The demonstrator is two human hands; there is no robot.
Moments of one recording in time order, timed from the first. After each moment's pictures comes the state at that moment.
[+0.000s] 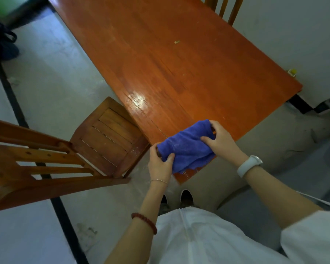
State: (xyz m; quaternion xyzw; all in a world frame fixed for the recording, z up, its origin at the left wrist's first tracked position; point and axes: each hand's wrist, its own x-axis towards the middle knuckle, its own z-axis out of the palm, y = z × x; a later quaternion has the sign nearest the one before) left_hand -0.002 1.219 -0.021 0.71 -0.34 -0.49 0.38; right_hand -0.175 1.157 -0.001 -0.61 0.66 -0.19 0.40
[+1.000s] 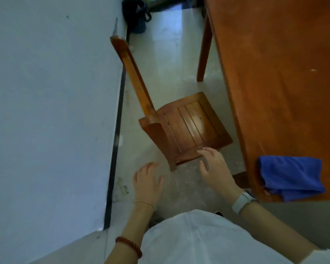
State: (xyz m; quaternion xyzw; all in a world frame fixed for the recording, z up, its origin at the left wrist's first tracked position) left_hand 0.197 1.398 -0.029 0.89 -0.37 -0.19 0.18; right_hand 0.049 1.260 -0.006 -0.84 0.42 -0.08 0.32
